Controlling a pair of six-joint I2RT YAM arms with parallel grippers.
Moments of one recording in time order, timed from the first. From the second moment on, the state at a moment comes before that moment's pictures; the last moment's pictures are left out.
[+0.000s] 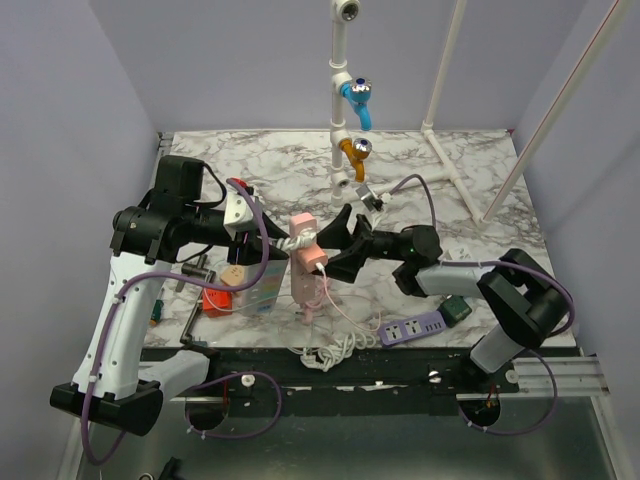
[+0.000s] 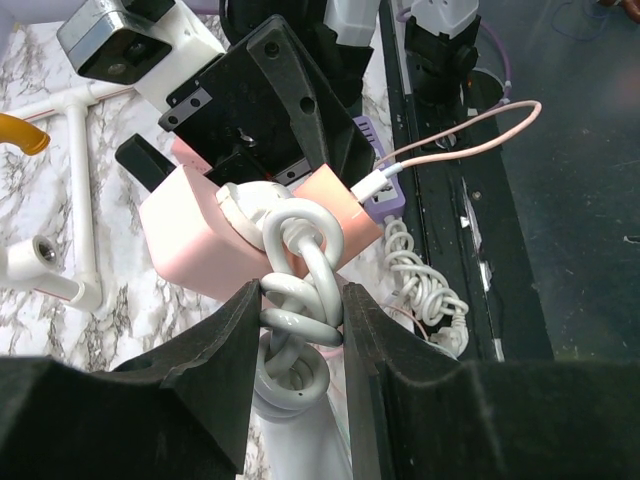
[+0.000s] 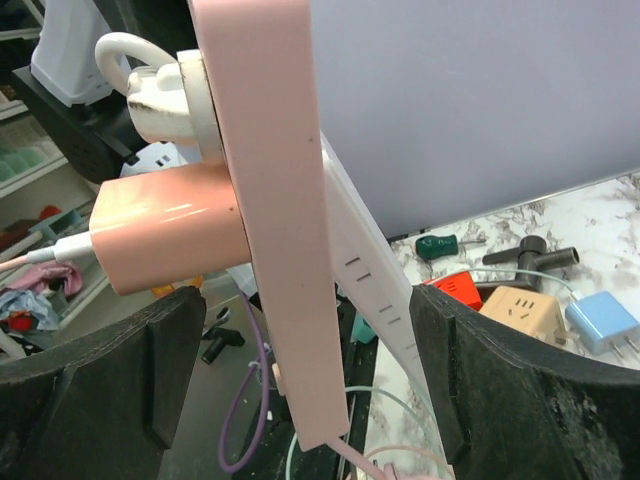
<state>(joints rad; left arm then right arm) -0.26 1.10 1.47 -1.18 1.23 0.88 0.72 1.61 0.66 1.47 -0.85 0.86</state>
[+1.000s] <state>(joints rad) -0.26 1.09 1.46 -1.12 1.20 0.83 0.80 1.72 0.76 1.50 -0.81 0.97</state>
